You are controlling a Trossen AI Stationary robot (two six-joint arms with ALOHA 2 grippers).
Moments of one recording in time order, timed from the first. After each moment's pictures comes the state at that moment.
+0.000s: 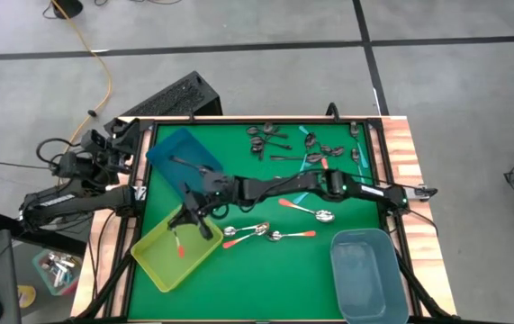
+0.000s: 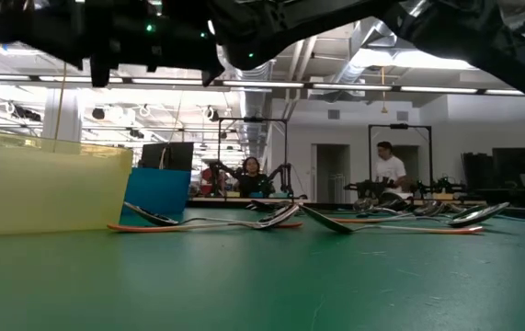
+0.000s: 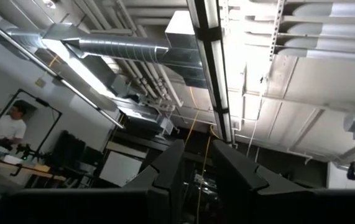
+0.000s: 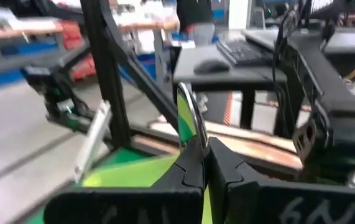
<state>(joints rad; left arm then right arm) 0.29 0.23 0.40 0.55 -0.26 -0.24 0.03 2.57 2.24 0.26 -0.49 -0.02</state>
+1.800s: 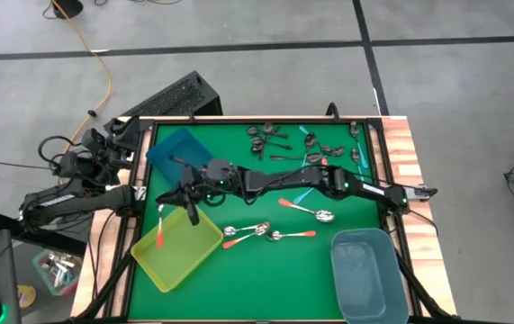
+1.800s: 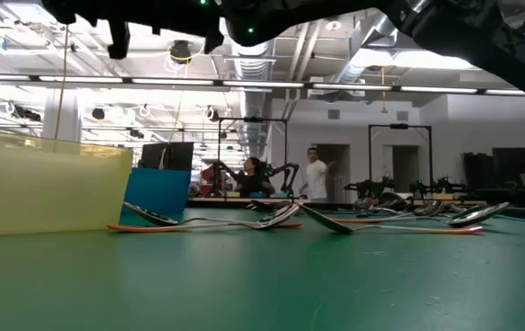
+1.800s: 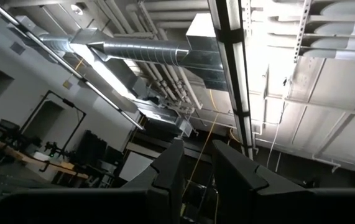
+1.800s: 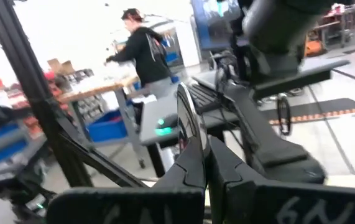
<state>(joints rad) 0.29 0.23 0.40 0.54 -0.35 -0.23 0.01 2.54 2.33 0.35 -0.30 0.31</state>
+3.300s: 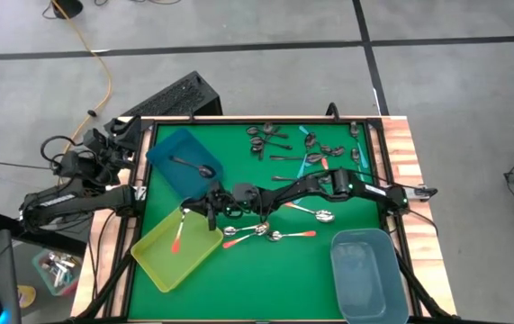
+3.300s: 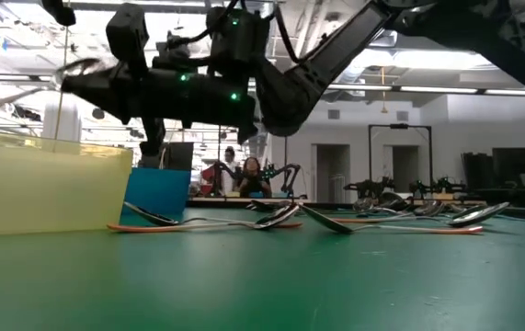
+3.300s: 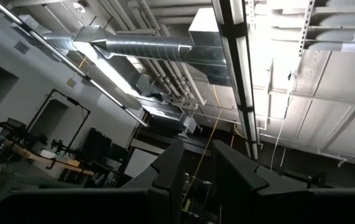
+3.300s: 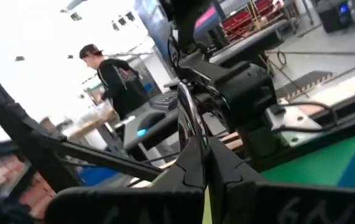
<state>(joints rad) 0.29 0.23 0.40 0.52 -0.36 -0.22 0.04 2.50 1.72 0.96 -0.07 0.59</state>
